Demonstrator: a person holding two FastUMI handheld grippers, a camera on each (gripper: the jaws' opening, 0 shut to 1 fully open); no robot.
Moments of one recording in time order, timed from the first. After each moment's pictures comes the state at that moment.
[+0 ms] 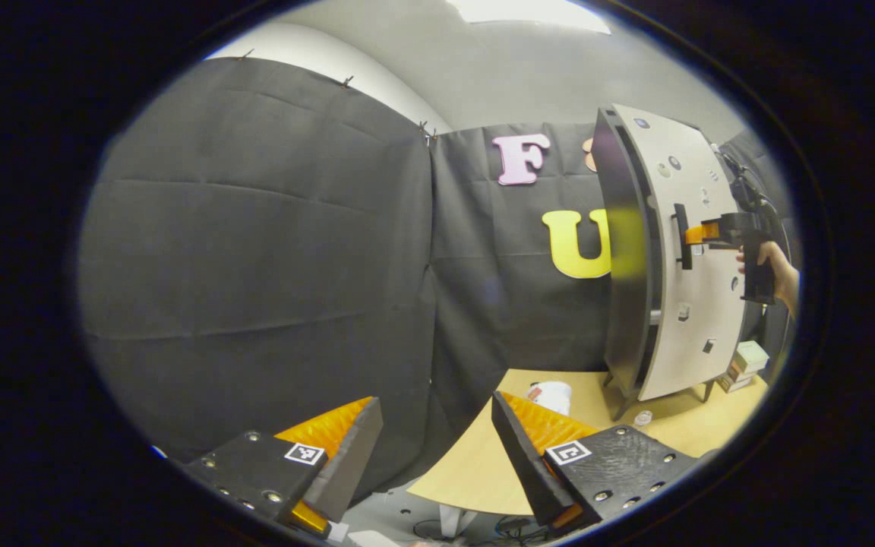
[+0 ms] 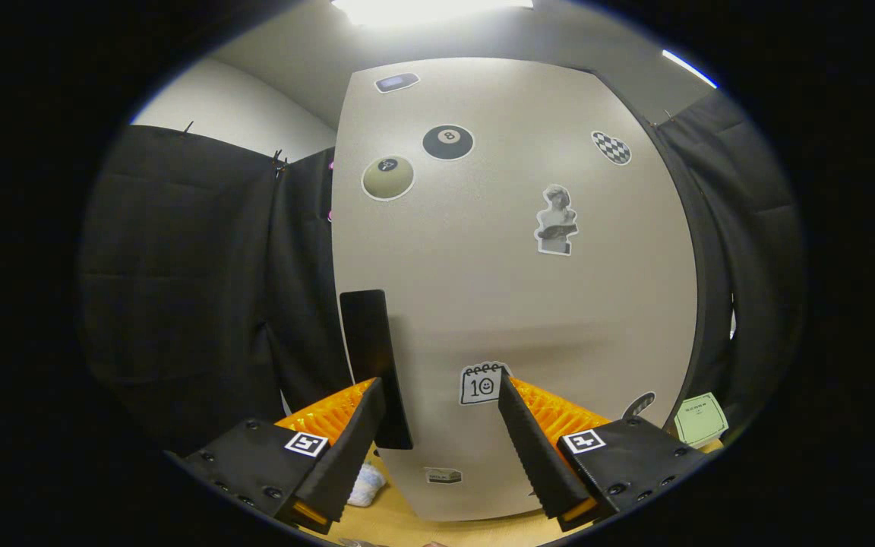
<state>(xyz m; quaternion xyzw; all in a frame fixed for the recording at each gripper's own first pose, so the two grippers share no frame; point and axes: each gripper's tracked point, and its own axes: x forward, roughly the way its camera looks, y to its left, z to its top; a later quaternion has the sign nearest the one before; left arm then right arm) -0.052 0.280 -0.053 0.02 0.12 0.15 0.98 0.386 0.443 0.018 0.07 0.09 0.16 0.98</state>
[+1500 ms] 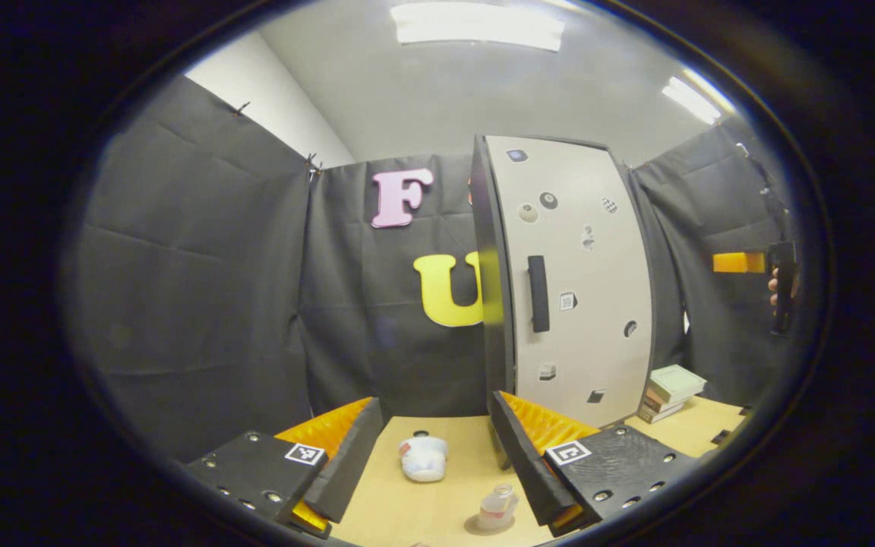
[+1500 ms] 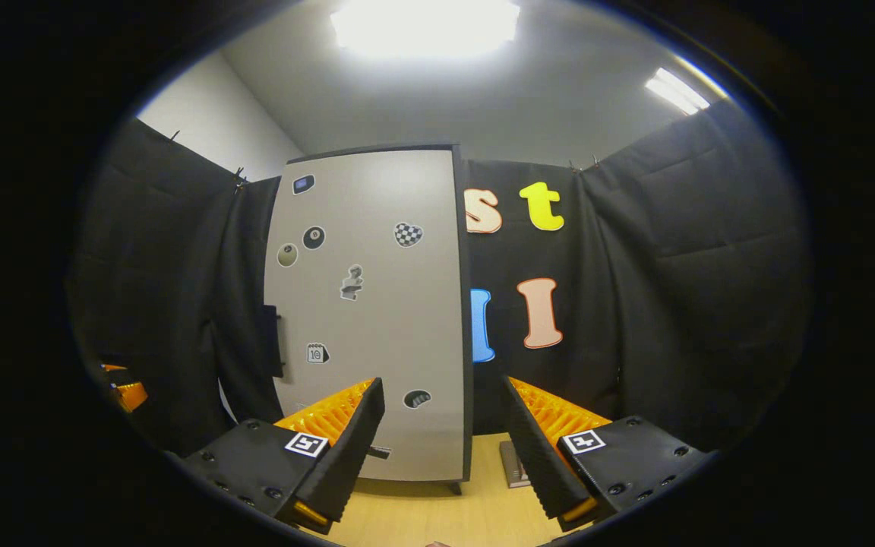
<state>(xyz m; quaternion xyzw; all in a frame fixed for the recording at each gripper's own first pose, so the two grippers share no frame) 0.057 0.056 0.027 0.02 0.04 -0.06 1.00 0.222 0.164 0.060 0.02 0.04 0.04 1.00</state>
